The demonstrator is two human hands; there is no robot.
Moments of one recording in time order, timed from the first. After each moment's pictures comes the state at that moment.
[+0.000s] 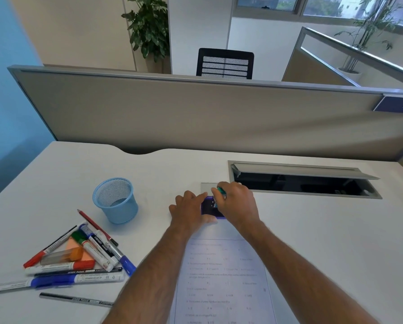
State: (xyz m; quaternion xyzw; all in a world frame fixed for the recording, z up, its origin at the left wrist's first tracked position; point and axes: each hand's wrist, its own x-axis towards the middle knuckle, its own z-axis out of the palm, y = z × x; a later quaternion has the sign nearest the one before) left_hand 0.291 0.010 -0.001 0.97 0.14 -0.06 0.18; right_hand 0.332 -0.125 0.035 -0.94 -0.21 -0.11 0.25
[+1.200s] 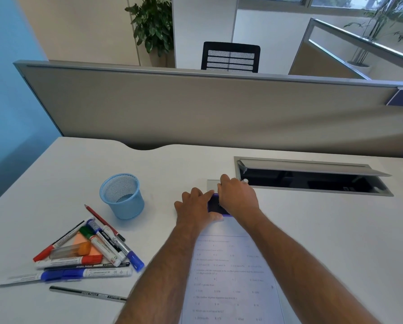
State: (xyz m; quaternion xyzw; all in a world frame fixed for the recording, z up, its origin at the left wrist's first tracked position) left_hand 0.288 0.008 -0.002 0.98 0.13 -0.05 0.17; right_hand 0.358 -0.103 0.019 -0.97 -0.22 -0.04 0.06
